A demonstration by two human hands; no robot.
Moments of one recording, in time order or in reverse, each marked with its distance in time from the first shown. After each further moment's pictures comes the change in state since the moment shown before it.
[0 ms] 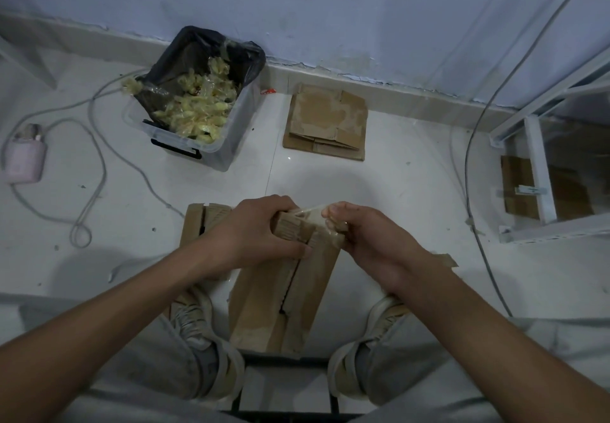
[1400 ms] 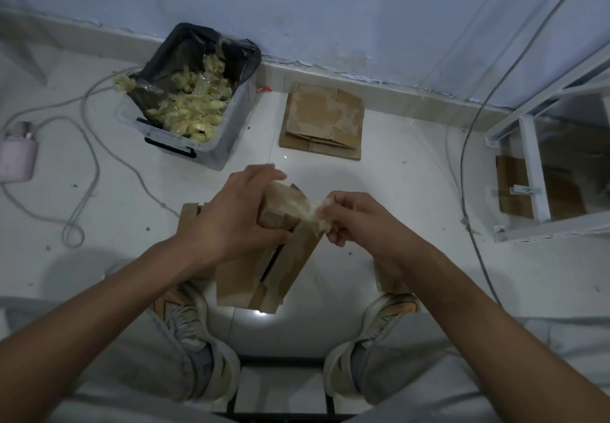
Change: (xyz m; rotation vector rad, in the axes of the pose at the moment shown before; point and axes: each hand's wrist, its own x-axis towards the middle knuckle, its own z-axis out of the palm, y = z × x) left_hand 0.002 -0.008 -0.010 0.241 0.197 0.104; right_hand 0.003 -0.019 -0.007 -0.483 -0.060 -0.156
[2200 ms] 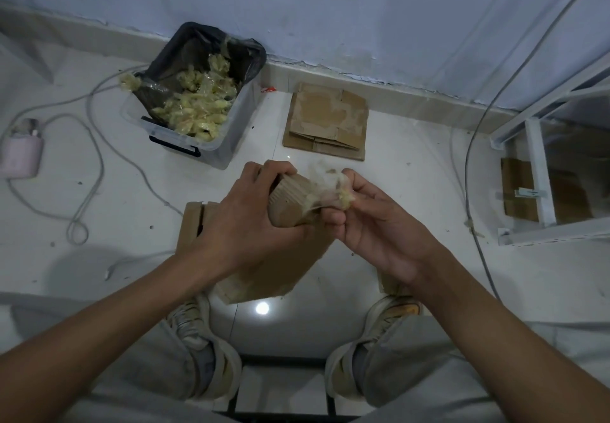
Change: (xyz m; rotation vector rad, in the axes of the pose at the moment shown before) left_hand -0.007 0.017 0.008 -0.169 0.146 -0.044; right_hand -0.006 -0.004 0.004 0.897 -0.388 -0.154
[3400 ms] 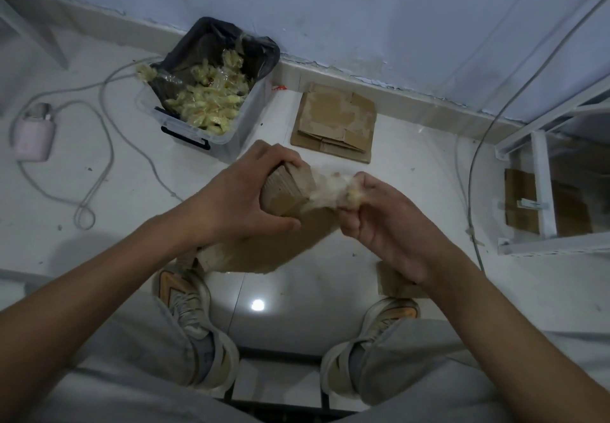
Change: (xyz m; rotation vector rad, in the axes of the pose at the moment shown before) left_hand 0.015 -0.013 -0.042 0.025 -0.141 0.233; right_hand -0.007 -0.011 0.009 -0.321 0.203 0.037
